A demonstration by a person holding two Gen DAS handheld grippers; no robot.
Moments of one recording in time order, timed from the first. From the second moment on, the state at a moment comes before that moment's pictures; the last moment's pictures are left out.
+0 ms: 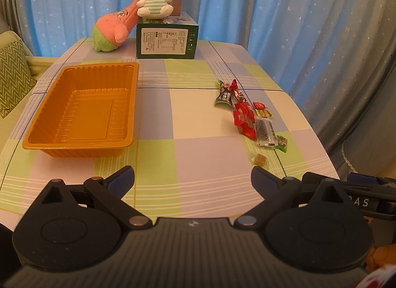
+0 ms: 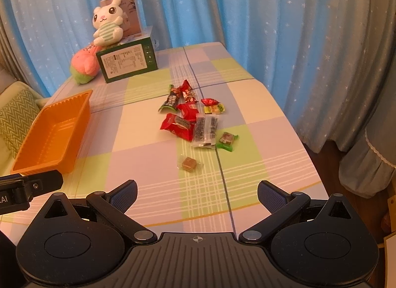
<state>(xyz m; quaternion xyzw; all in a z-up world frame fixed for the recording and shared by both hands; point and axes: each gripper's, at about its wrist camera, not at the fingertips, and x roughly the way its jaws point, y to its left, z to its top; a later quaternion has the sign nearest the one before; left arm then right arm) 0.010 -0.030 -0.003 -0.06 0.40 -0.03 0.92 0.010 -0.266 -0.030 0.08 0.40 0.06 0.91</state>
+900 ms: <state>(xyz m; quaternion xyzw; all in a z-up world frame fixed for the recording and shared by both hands) 0.105 -0.120 -0.096 -0.01 0.40 -0.21 0.89 0.077 -0.330 -0.089 0.15 0.39 0.01 0.91</state>
